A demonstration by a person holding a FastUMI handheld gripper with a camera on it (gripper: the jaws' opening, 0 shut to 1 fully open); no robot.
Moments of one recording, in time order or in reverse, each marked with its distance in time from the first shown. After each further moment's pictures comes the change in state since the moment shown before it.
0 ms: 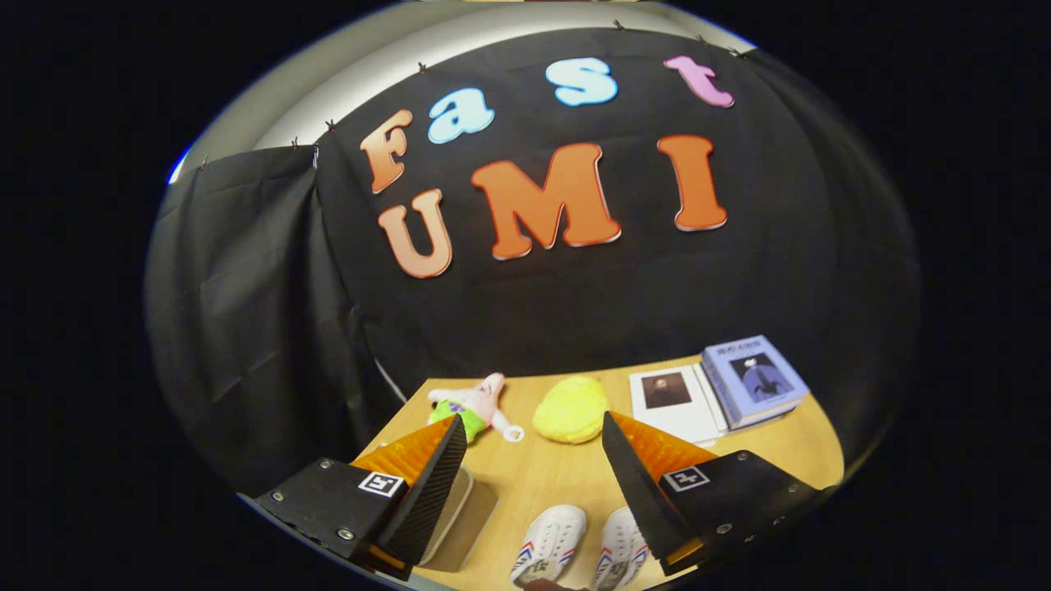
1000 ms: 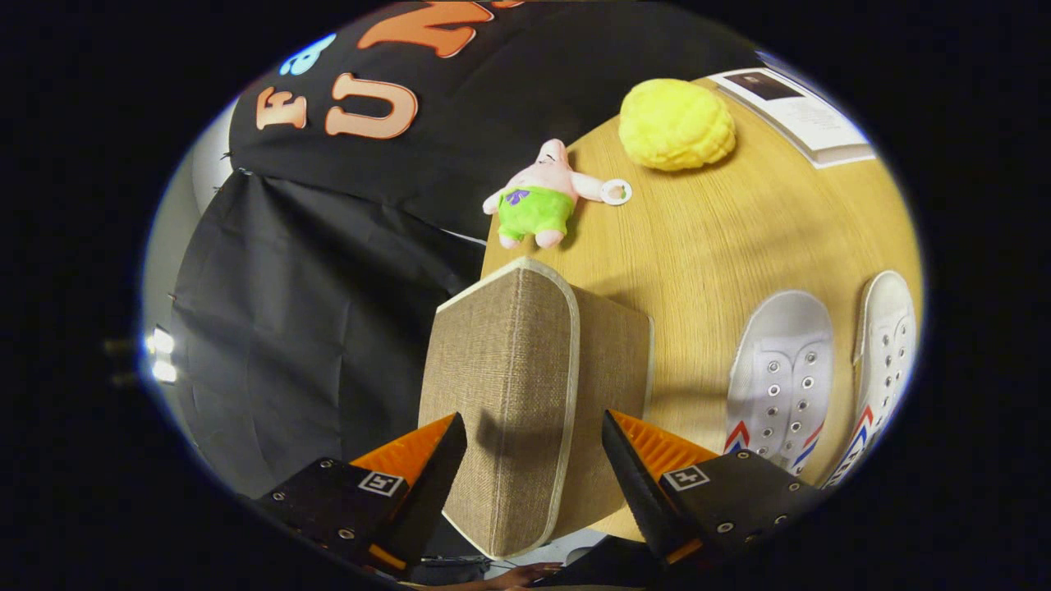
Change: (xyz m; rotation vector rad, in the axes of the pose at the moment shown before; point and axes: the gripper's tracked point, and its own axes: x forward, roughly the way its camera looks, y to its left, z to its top) arm 0.079 0.100 -0.223 0.532 0.669 0.357
